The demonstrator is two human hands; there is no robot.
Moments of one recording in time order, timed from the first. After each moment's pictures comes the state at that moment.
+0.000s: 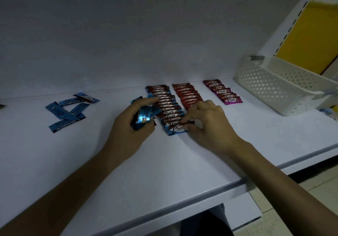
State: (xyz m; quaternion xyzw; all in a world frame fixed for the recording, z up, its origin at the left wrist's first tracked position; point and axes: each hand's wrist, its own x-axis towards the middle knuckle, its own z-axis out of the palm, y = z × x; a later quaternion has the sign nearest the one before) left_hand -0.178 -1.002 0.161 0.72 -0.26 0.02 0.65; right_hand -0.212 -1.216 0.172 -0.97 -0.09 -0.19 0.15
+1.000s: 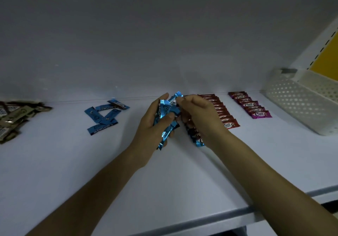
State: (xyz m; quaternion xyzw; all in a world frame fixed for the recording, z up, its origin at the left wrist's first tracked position) left_hand -0.167 -0.993 0.178 0.65 -0.12 -0.07 0.74; right_hand -0.173 -1.126 0.215 -0.73 0.04 -0.08 0.68
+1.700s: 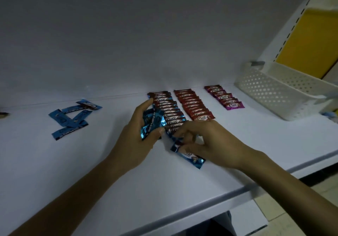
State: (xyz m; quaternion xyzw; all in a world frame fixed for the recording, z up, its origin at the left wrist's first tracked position) left_hand -0.178 -1.006 0.160 0.73 -0.24 -0.03 0.64; right_hand -0.236 -1.201 0.198 -0.96 -0.16 -0.04 0.24
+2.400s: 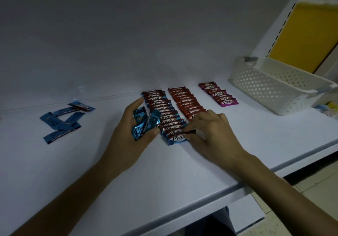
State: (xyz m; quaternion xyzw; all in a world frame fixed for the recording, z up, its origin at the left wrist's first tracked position) left_hand -0.179 -1.008 0.162 0.72 -0.22 -0.03 0.66; right_hand -0.237 -1.218 0.171 -0.96 -0.10 -0.21 0.13
